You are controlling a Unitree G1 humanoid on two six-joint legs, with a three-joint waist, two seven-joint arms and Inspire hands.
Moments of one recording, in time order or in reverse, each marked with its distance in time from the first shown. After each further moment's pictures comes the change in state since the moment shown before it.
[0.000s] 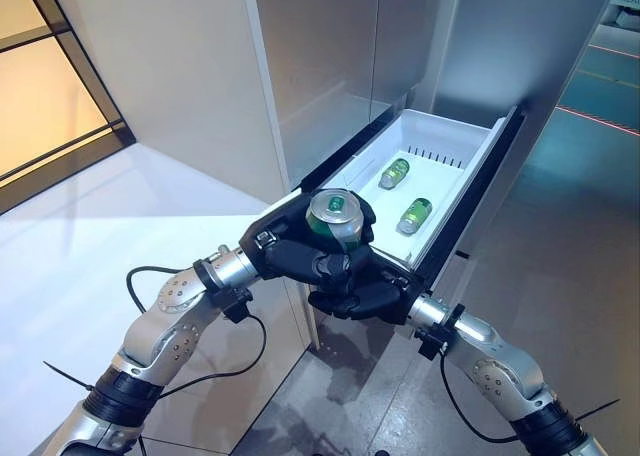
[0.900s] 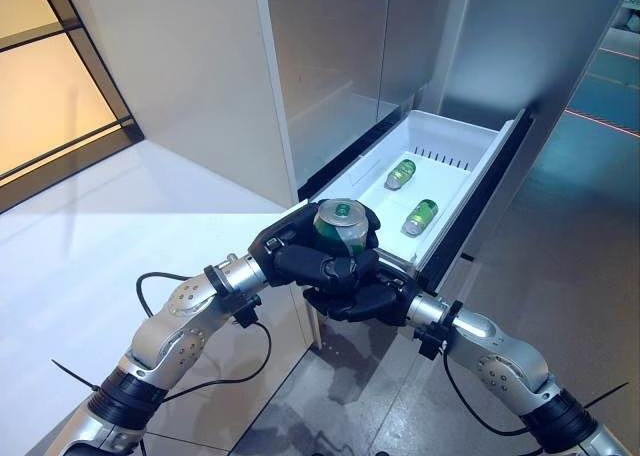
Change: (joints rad) left arm 0.003 -0.006 -0.028 -0.001 -0.038 0.042 0.069; right arm -0.045 -0.077 0.082 -0.013 0.020 0.035 -0.069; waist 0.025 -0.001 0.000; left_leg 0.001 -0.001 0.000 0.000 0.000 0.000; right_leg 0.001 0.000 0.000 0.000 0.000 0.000
